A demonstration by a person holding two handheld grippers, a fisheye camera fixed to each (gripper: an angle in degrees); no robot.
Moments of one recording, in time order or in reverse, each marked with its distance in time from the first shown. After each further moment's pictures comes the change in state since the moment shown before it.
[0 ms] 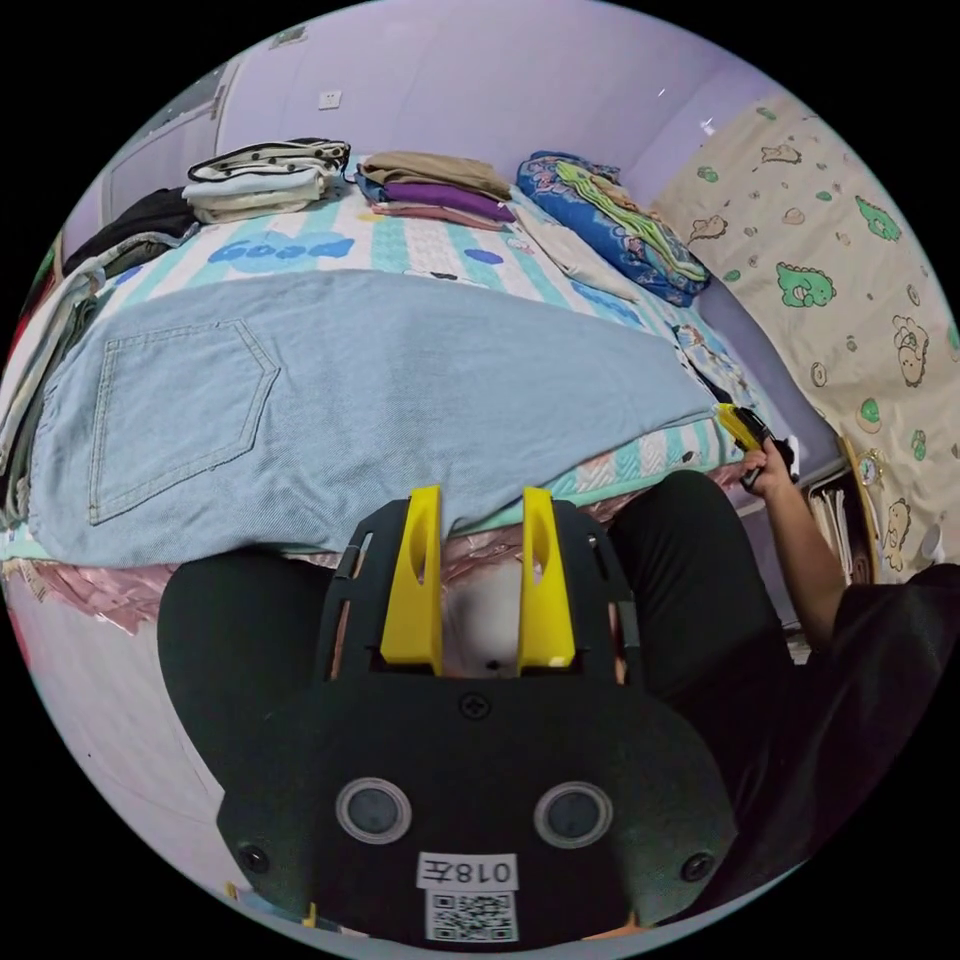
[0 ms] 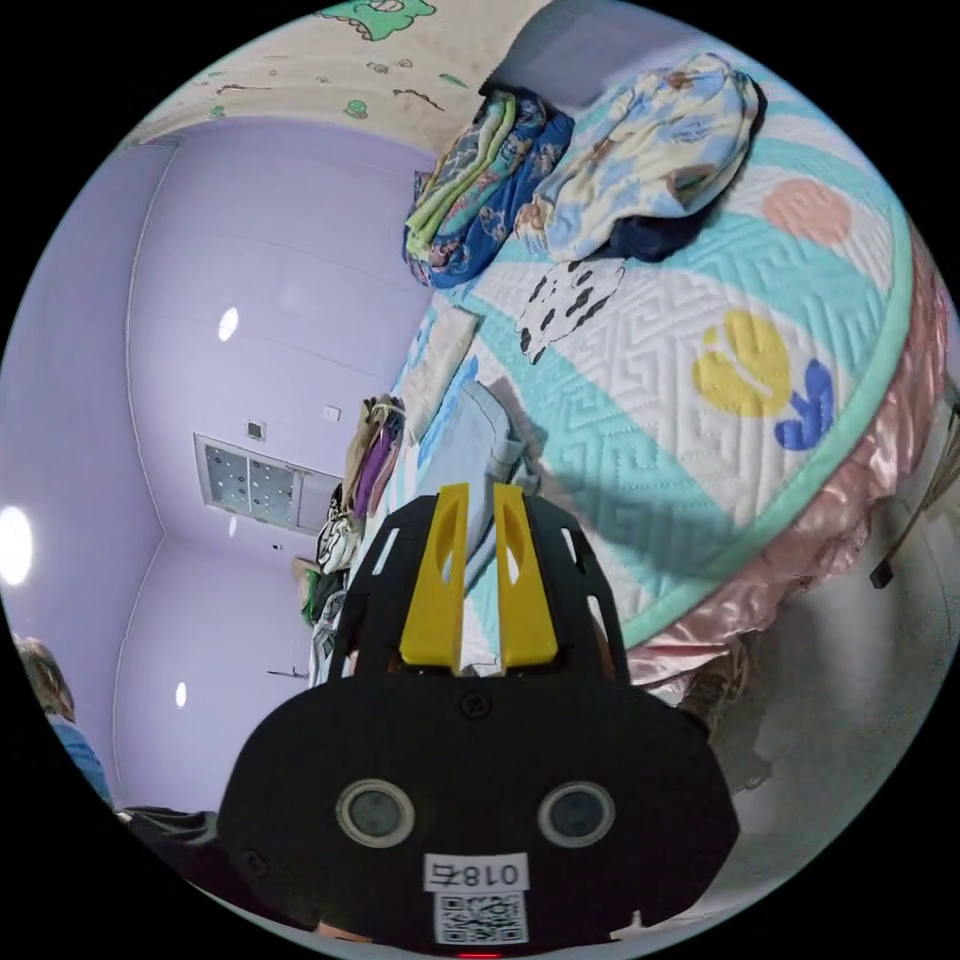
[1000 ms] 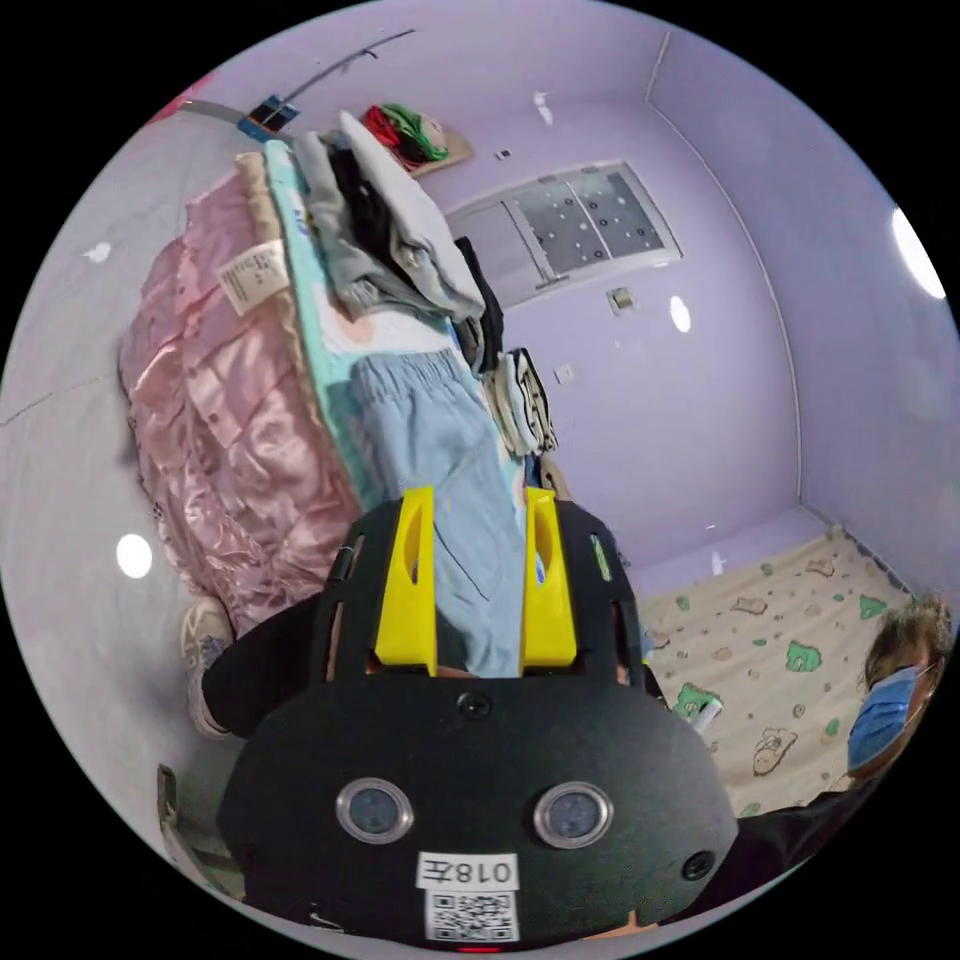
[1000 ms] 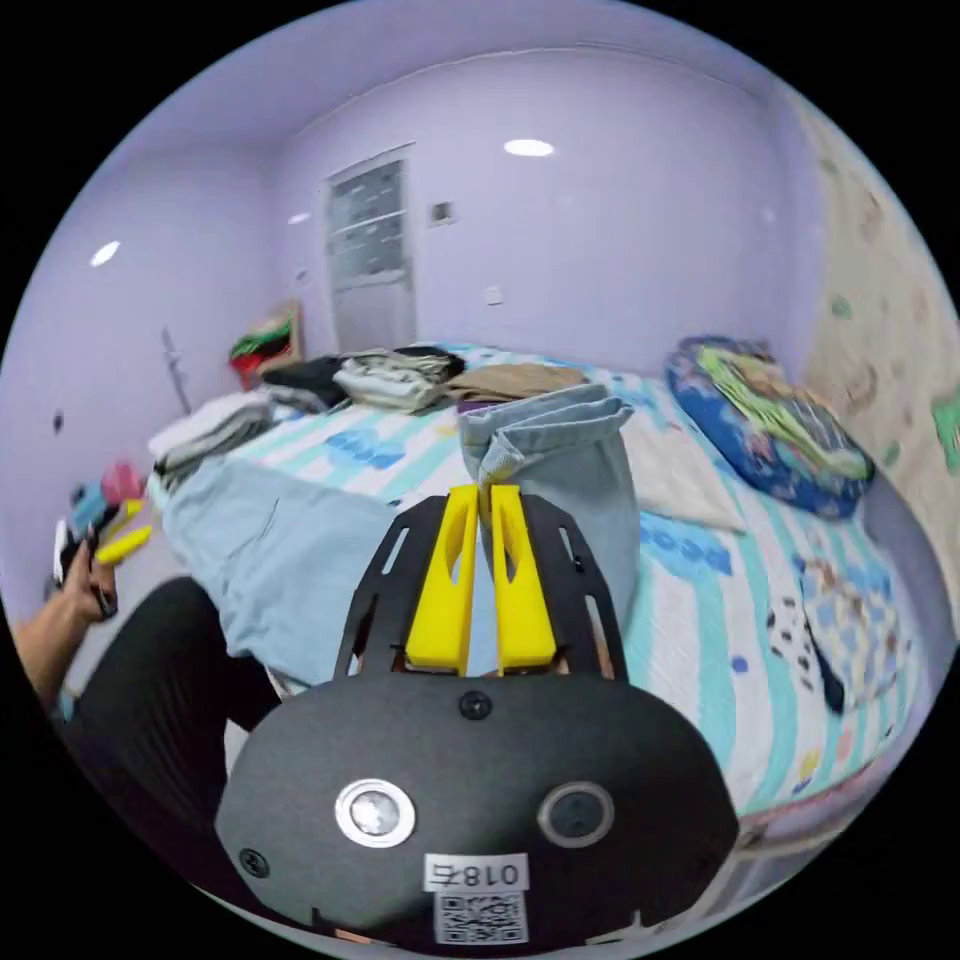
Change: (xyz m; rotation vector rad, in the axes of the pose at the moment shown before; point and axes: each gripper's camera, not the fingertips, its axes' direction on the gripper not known) left arm -0.345 0.298 -0.106 0.828 0.278 -0.854; right arm -0.211 0.300 0.338 -0.034 0.278 -1.168
